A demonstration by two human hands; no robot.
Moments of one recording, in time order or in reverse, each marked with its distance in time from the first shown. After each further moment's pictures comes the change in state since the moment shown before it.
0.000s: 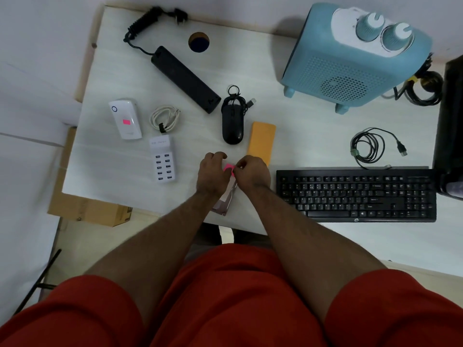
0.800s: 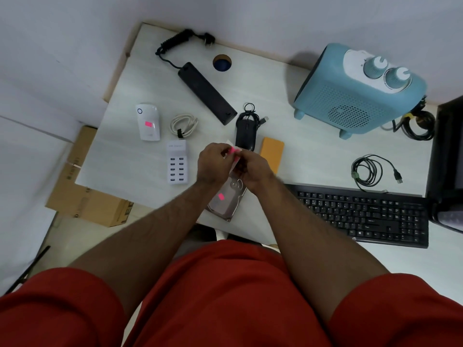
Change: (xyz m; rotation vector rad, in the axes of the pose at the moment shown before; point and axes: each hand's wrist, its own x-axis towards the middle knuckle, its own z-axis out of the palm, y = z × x) left_hand 0.009 0.023 -0.061 -0.221 0.234 0.033; right_hand 0.003 -0.052 -0.017 1.161 -0.372 0.327
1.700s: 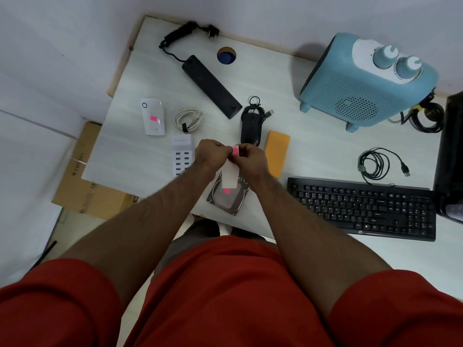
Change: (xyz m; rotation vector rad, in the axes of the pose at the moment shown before) left_hand 0.016 -0.002 -0.021 -0.241 -0.132 -0.503; right_hand -0.007 0.018 0.012 -0.604 0.084 -0.423
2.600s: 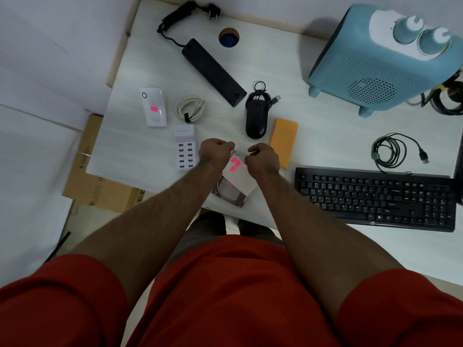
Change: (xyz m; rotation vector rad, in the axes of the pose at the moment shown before) left_hand 0.013 -0.033 0.017 -0.132 0.074 -0.114; right_hand 0.009 0.026 -0.003 -0.473 0.113 0.166
